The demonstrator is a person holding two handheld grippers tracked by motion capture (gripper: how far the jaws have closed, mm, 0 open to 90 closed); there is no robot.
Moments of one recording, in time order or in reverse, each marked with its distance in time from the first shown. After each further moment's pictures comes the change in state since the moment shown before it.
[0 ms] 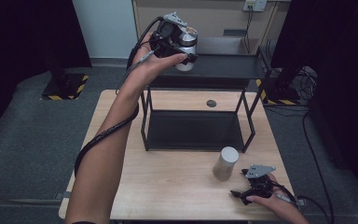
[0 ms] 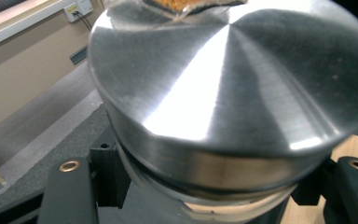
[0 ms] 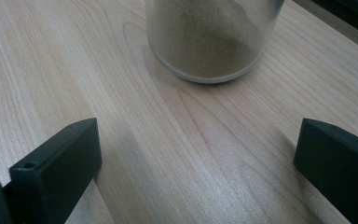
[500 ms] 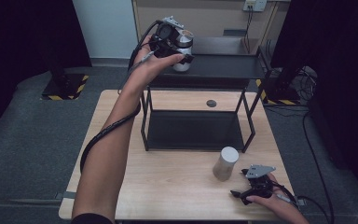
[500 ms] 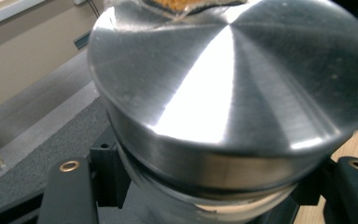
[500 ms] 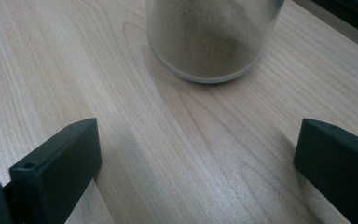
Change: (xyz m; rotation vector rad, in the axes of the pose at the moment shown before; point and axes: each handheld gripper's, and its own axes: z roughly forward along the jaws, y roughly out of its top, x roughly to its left) left arm 0.019 -0.012 0.022 0.038 0.012 -0.055; right arm 0.000 0.000 0.000 0.000 0.000 0.000
